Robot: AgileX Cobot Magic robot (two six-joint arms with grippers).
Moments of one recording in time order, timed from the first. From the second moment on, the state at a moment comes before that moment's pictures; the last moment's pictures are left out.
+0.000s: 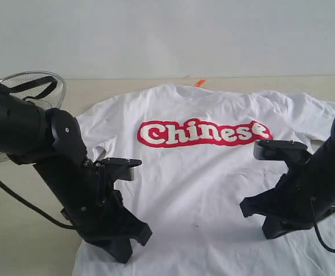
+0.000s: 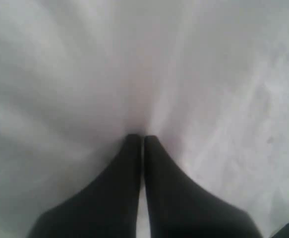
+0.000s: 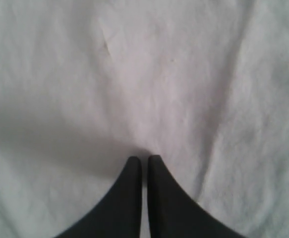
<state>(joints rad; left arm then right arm) -0.56 1.94 -0.91 -0.61 0.72 0.41 0.13 1.70 -0.70 0.51 0.56 -0.34</state>
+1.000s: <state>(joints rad) -0.56 1.74 -0.91 -0.67 0.64 0.51 0.02 1.77 -0.85 0.45 0.44 -0.28</state>
